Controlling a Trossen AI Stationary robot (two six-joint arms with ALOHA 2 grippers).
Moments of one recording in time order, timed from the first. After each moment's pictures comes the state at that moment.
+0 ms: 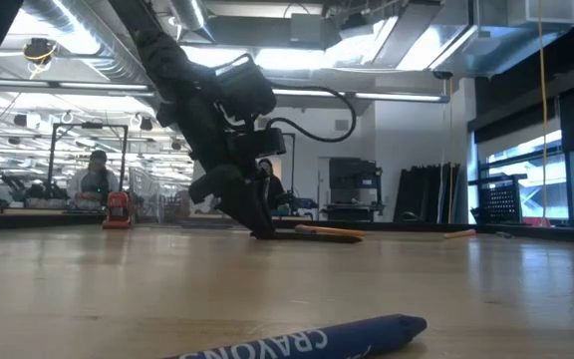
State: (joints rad) left arm 0.22 1.85 0.92 -0.02 0.06 0.36; right arm 0.01 1.33 1.64 -1.06 -0.07 -0.19
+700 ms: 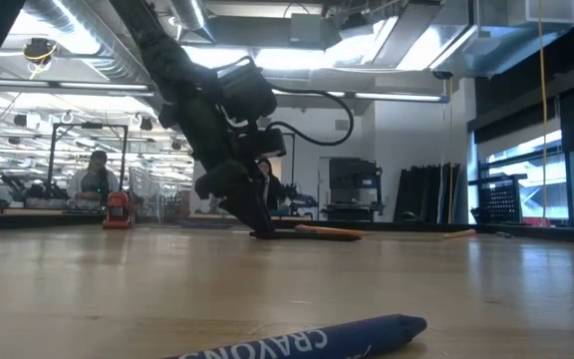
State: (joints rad) left arm 0.24 1.87 0.92 -0.04 0.09 0.26; right arm 0.01 1.33 1.64 -1.06 -0.07 -0.19
